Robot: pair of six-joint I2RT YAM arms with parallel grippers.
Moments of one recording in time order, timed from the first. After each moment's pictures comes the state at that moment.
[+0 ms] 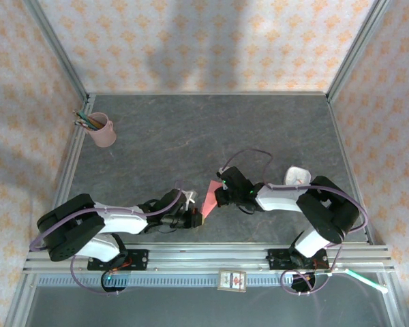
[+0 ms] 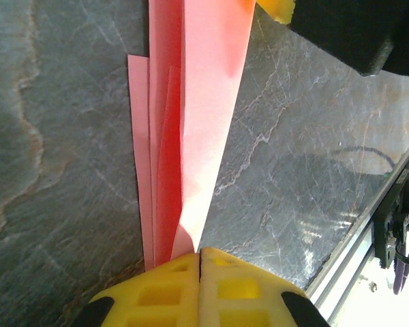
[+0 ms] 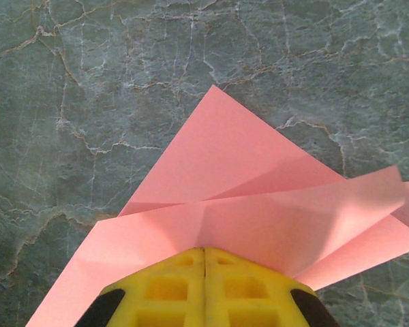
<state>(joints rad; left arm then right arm) -0.88 1.39 0.32 0.29 0.30 -0.93 0.81 1.57 0.62 0.04 -0.06 0.48</state>
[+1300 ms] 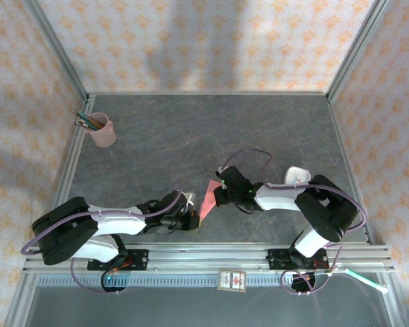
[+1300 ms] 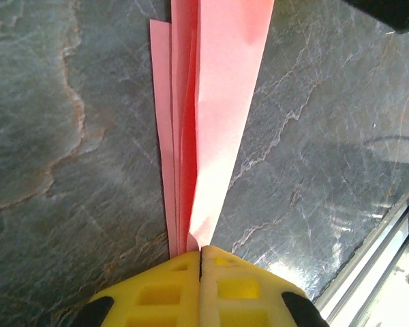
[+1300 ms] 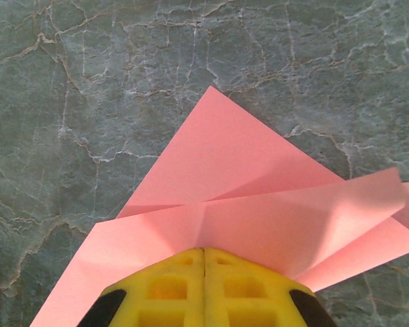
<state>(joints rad) -0.90 1.34 0.34 0.13 0.26 -0.88 0.81 1.59 0.63 0.05 -0.05 0.49</state>
